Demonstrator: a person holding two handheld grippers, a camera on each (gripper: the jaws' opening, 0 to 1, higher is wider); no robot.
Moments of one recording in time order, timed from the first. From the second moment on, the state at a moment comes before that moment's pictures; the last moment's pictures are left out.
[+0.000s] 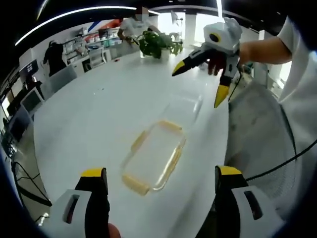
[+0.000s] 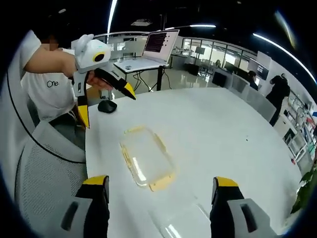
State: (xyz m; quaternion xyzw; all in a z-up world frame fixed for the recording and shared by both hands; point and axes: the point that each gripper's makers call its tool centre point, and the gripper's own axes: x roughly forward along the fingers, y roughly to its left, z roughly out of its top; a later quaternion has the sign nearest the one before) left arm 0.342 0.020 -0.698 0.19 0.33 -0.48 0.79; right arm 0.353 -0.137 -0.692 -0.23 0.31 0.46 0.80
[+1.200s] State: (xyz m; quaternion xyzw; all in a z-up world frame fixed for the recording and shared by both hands) left arm 0.365 0.035 -0.742 0.25 0.35 -0.53 0.73; right arm 0.368 -0.114 -0.735 -0.29 0.32 0.53 0.73
